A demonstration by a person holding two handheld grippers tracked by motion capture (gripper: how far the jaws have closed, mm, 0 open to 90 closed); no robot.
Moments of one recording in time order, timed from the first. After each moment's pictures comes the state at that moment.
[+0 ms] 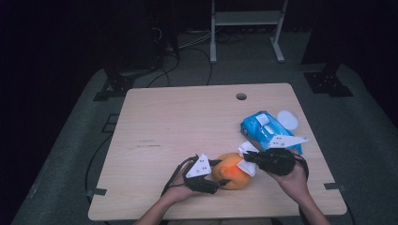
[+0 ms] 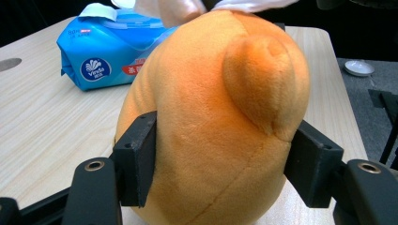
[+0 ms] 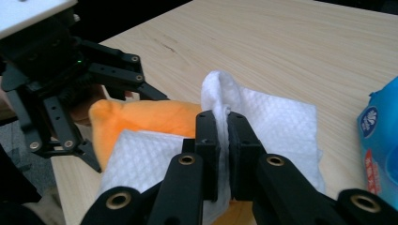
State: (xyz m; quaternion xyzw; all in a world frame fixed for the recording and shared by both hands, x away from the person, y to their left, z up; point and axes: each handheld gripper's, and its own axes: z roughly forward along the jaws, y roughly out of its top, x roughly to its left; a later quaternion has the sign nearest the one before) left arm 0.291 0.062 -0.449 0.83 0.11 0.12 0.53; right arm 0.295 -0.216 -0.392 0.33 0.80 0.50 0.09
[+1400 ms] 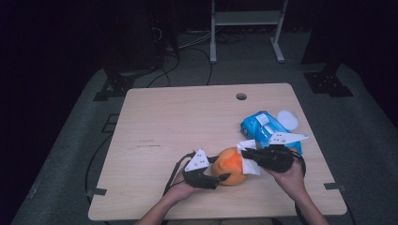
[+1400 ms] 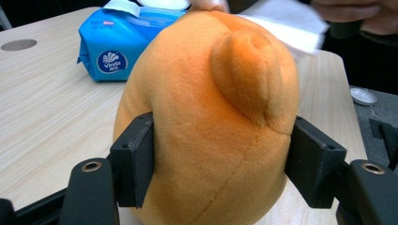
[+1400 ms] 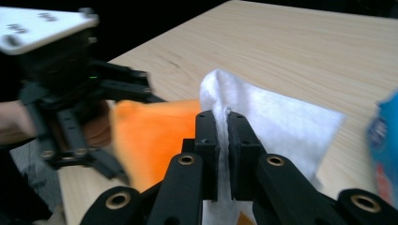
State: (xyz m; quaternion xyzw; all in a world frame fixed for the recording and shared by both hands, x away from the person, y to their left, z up) left arm 0.298 0.062 -0.449 0.81 0.17 0.10 0.54; right arm 0.306 -0.220 -0.395 0.33 0.78 0.53 0.07
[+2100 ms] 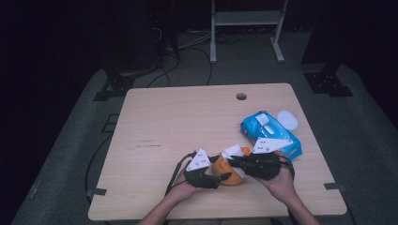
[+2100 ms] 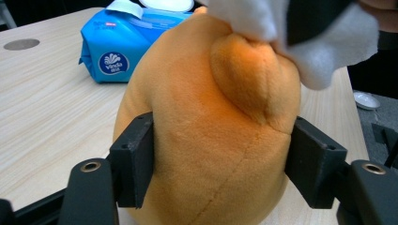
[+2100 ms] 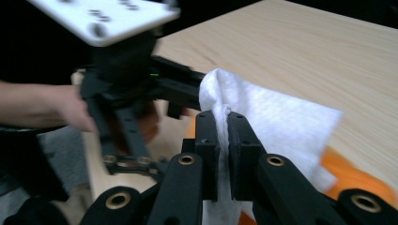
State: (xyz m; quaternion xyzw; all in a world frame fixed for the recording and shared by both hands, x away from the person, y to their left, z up) left arm 0.298 0.059 -0.449 0.81 0.19 0.10 0.55; right arm 0.286 -0.177 -0.383 0.26 0.81 0.52 0.07
